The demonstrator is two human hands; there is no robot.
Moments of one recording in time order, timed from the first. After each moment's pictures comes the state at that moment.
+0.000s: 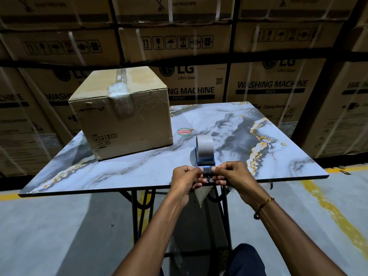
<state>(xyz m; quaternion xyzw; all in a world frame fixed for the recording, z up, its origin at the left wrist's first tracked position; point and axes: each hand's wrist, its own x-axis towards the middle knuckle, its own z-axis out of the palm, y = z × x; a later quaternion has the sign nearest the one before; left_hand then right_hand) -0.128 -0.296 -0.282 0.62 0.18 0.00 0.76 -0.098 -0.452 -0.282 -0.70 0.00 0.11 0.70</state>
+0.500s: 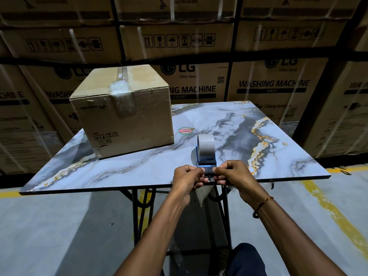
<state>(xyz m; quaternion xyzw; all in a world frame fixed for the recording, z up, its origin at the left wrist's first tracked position) -0.127 -0.296 -0.285 0.62 0.18 0.00 0.76 -0.101 -0.446 -0.276 -0.74 0.01 0.10 0.67</state>
